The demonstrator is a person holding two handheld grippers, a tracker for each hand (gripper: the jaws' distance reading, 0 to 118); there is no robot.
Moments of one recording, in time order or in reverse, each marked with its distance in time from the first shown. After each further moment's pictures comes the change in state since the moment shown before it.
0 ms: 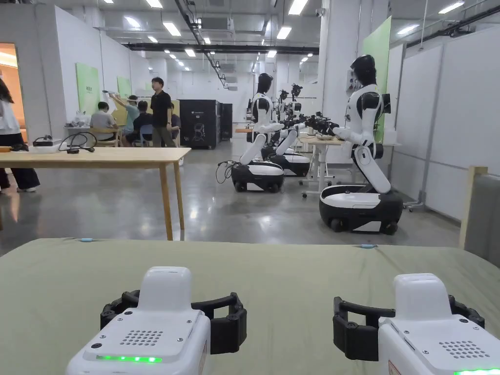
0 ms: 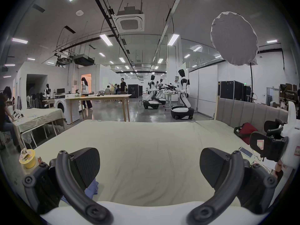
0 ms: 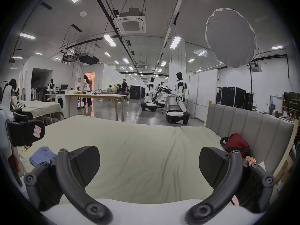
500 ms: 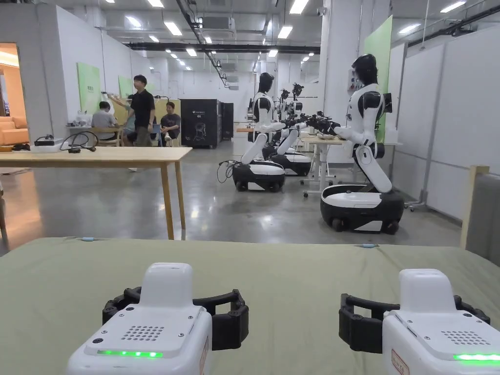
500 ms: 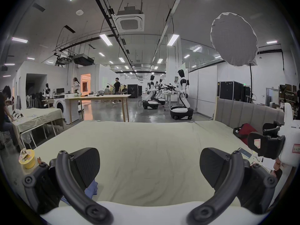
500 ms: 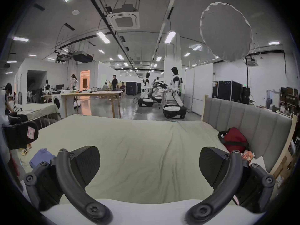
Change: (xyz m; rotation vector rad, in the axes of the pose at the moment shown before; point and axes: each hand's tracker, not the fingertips) left arm 0.001 0.003 0.000 0.001 -0.006 0.004; right arm 0.006 0.005 -0.006 -0.053 -0.024 -0.030
